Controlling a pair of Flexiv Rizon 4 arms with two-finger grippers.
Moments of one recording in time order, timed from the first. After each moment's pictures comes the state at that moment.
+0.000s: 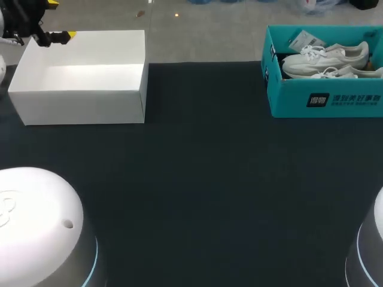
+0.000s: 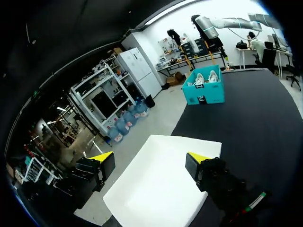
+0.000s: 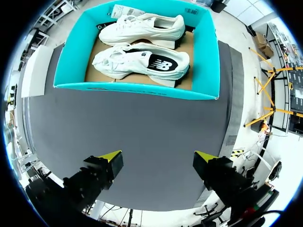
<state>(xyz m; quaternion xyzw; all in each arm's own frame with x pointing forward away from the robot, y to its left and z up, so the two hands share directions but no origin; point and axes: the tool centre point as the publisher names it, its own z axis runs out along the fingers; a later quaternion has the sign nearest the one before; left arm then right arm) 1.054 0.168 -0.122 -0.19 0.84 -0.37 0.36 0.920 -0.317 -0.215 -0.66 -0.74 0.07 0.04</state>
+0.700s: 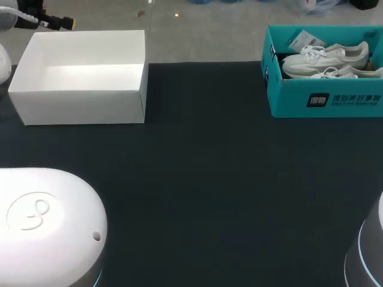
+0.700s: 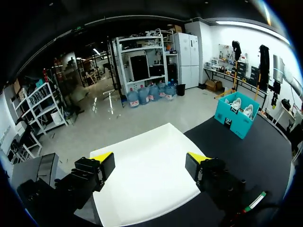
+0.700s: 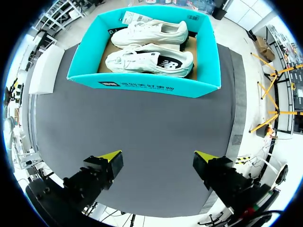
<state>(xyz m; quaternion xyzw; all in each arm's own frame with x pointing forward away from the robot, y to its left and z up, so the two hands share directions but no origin) 1.064 0.180 -0.118 -0.48 0.75 -0.36 0.29 0.889 -0.310 -0.207 -0.66 -0.75 0.01 0.02</state>
